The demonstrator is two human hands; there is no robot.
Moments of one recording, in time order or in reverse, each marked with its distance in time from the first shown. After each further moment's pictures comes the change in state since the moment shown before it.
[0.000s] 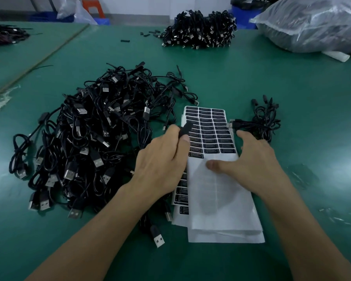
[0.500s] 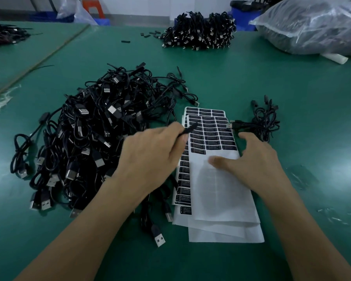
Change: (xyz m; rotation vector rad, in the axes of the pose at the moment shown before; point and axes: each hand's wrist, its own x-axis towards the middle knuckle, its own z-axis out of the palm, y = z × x) left_hand 0.004 -0.003 -0.028 0.366 0.145 0.347; right_hand 0.001 0.005 0.000 0.003 0.032 0.036
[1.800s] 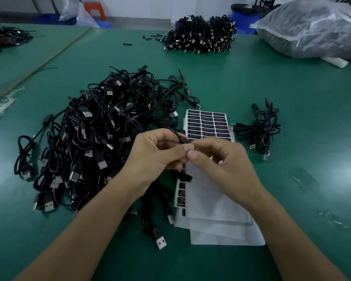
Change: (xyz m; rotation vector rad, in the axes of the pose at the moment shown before) left_hand -0.001 -0.002 0.004 -1.330 -0.155 -0.623; right_hand -0.008 -0.018 0.028 0.532 -0.156 -0.618
